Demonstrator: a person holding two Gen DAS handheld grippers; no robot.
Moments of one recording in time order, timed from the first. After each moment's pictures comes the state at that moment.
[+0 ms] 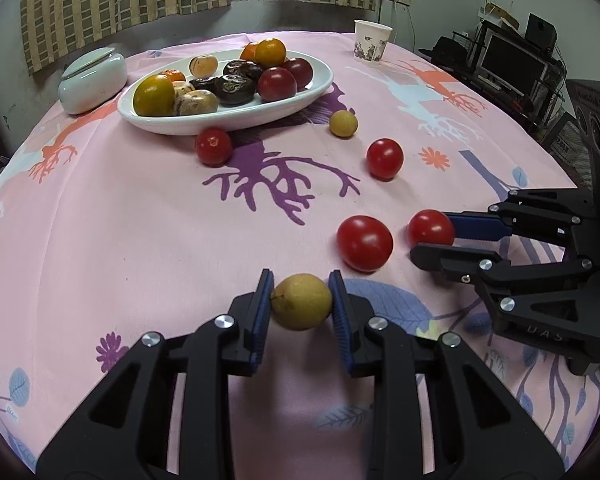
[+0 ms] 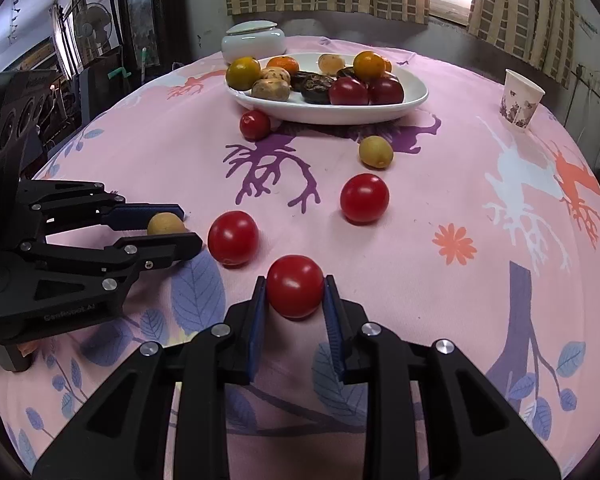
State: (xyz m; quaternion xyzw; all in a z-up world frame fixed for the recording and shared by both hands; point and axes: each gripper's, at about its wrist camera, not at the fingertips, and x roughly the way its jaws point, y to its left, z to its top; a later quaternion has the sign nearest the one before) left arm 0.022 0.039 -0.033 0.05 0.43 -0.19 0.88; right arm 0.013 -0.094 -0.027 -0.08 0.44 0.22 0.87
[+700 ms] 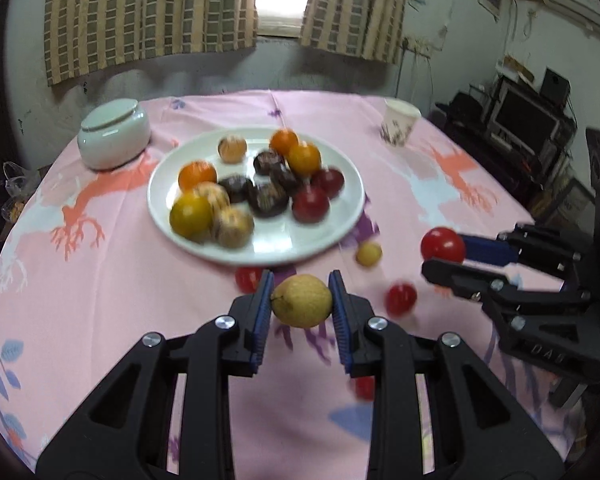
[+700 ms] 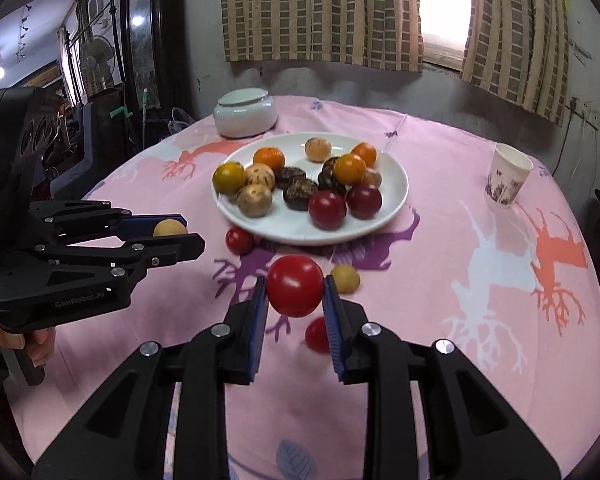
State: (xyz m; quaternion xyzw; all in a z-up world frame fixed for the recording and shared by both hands) left arm 0.093 0.054 0.046 -0.01 0.38 -0.17 0.91; right arm 0.079 -0.098 0.048 -0.06 0.37 0.23 0.90
